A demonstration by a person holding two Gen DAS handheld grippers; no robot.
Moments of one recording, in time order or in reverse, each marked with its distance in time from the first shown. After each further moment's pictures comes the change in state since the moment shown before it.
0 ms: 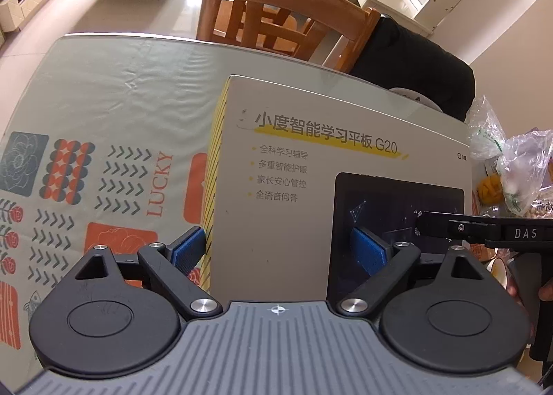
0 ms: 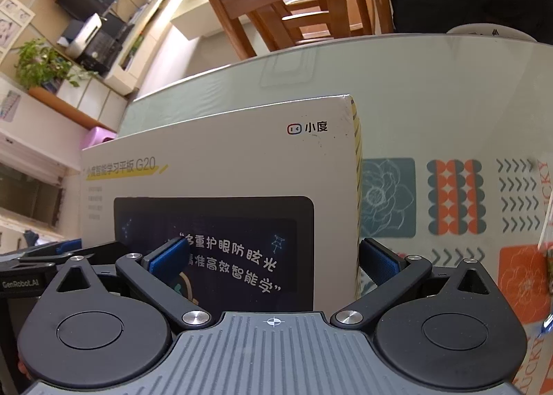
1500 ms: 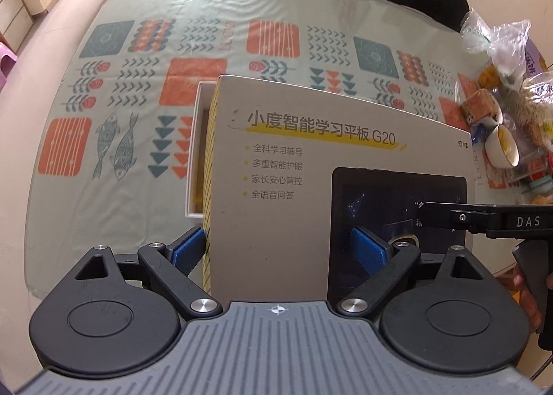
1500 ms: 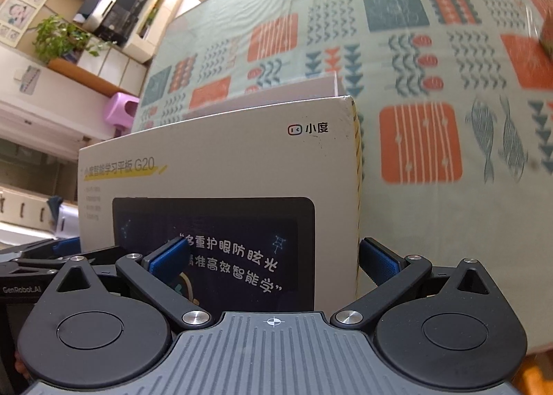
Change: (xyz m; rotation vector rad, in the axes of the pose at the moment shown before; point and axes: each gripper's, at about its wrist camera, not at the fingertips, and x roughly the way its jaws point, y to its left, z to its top) left arm -0.142 0.031 -0.245 0.051 0.117 0.112; right arm -0.044 0.069 -0.265 0.074 0.088 0.078
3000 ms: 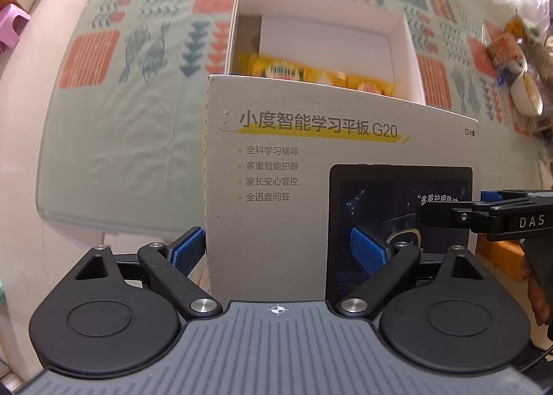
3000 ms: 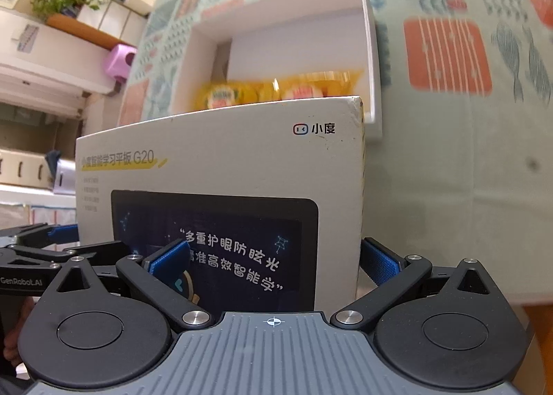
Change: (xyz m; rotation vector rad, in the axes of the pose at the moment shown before) left arm 0.006 0.031 -0.060 -0.032 0.159 0.052; right arm 0.023 0.021 -0.052 -0.046 0.133 -0.011
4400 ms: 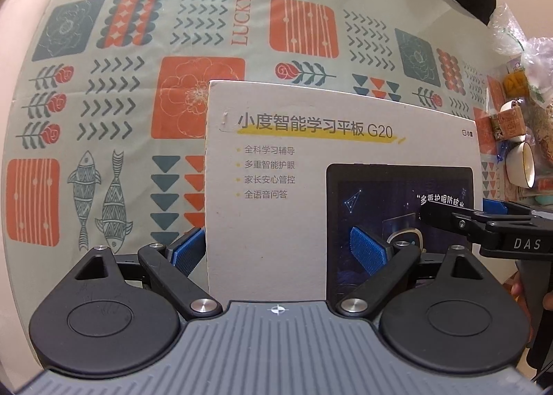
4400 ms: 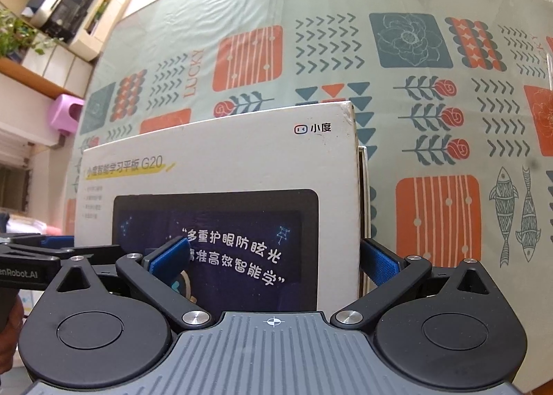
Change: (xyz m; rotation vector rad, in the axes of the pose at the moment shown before) left arm 0.076 0.035 0.203 0.038 0.048 -0.148; right arm 0.040 0.013 0.168 0.059 -0.104 -0.210
